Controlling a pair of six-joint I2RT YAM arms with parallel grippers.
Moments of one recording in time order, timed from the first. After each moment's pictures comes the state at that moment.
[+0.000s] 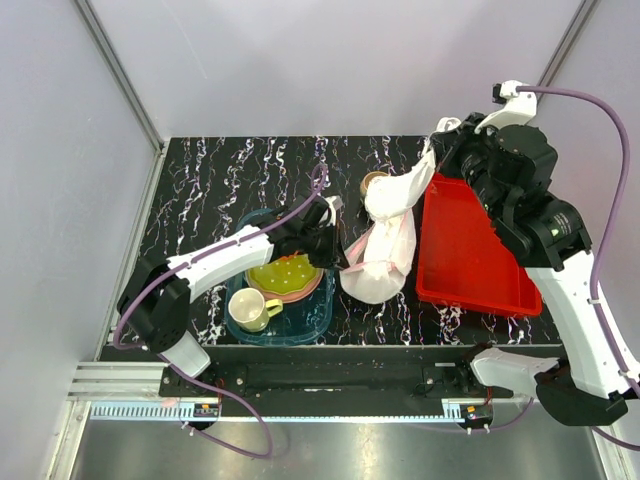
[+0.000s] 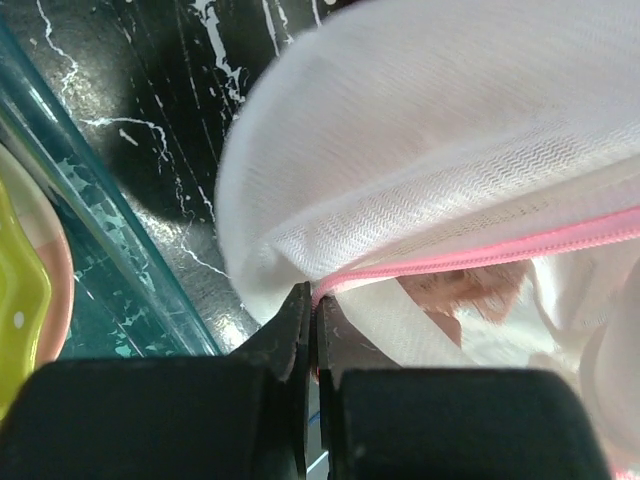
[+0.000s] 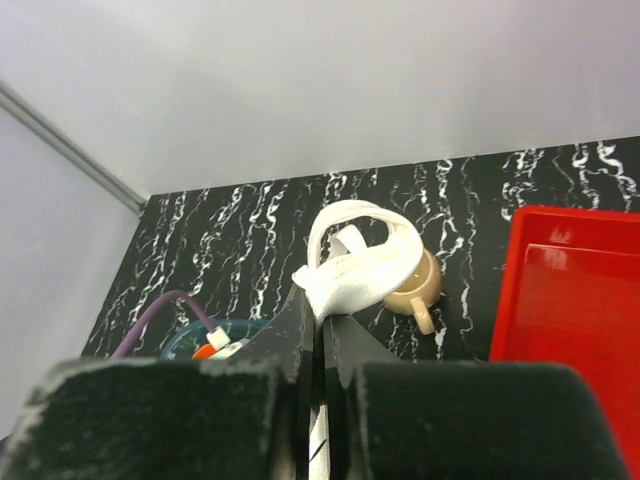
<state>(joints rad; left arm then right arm) -0.75 1.60 1.17 -0.43 0.35 -0.72 0.51 1.15 1.70 -0.64 0.29 0.40</state>
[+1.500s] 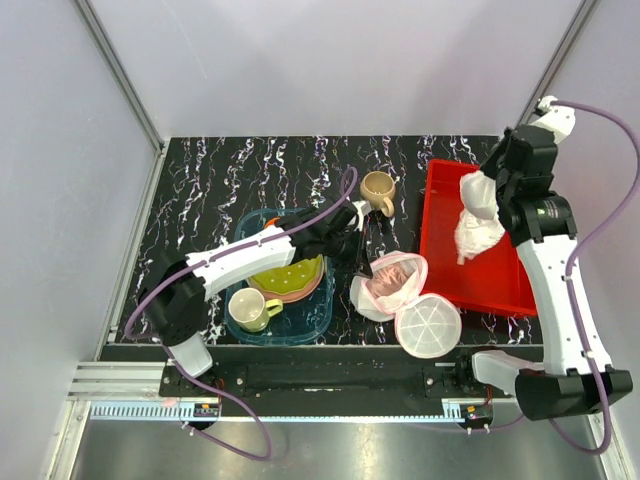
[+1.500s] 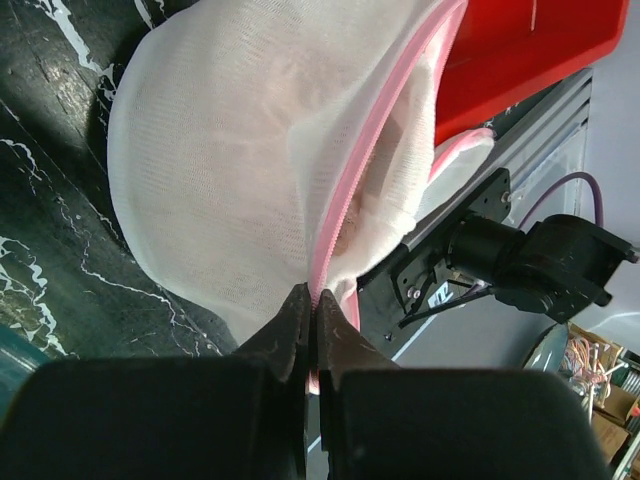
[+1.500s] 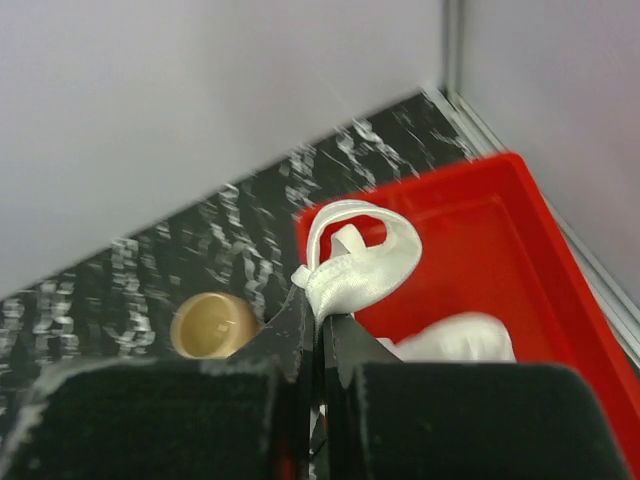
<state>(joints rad) -0.89 1.71 1.32 -0.46 0.34 -0.73 0.13 1.16 1.49 -0.52 0.39 0.38</state>
